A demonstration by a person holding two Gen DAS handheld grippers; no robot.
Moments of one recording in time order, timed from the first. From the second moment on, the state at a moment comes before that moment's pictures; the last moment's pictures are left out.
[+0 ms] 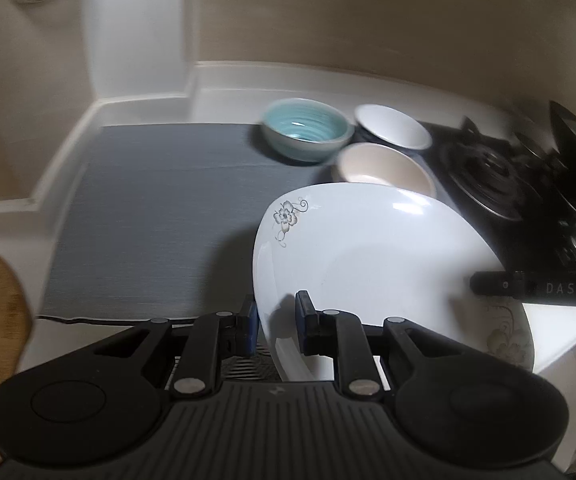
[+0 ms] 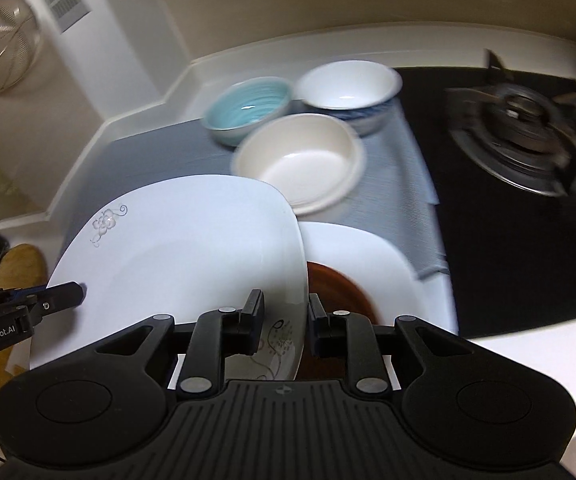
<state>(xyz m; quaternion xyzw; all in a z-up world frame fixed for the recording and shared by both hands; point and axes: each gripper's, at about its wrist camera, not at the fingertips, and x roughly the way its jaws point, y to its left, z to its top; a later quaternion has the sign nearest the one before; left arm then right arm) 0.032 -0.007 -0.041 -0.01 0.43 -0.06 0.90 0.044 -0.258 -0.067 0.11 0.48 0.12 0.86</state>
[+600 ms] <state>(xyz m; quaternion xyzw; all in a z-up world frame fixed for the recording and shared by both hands) 0.043 -0.053 -0.074 0.00 0.45 -0.08 0.89 0.029 -0.312 -0.095 0.11 0.49 0.08 0.86</state>
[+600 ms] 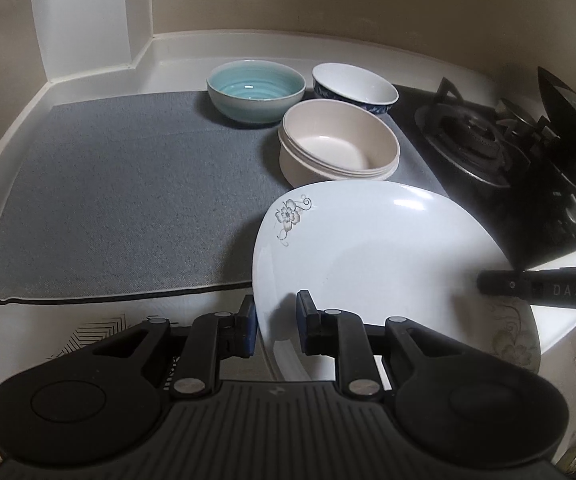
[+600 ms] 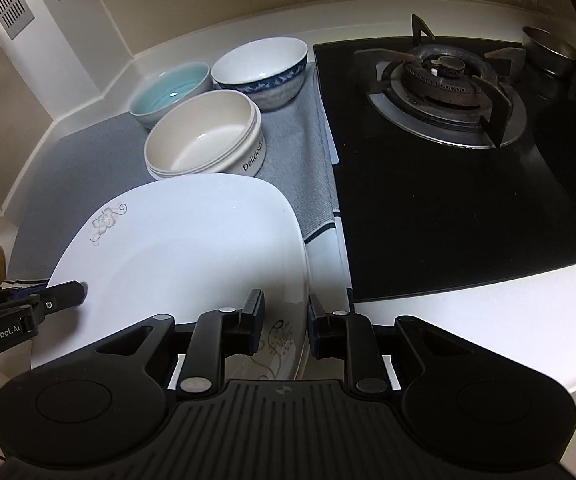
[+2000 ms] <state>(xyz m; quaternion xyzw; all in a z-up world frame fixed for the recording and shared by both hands) 0.030 -0.067 -0.083 0.04 0.46 -0.05 0.89 0.031 -0.303 -0.102 0.05 0.50 0.11 0.86</state>
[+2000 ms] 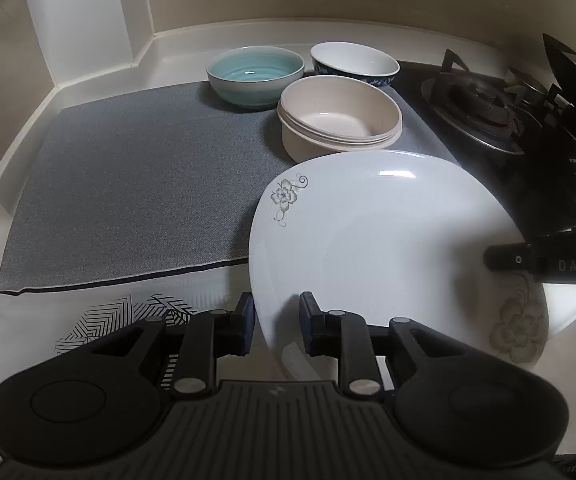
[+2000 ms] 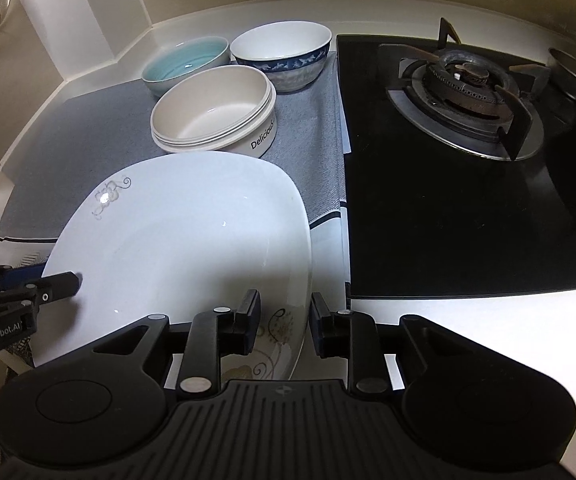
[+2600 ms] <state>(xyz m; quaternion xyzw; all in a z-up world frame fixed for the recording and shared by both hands) 0.033 -0.051 -0.086 -0.07 0.49 -0.01 0.87 0.041 -0.316 -0.108 0.08 0.52 0.15 0.84</state>
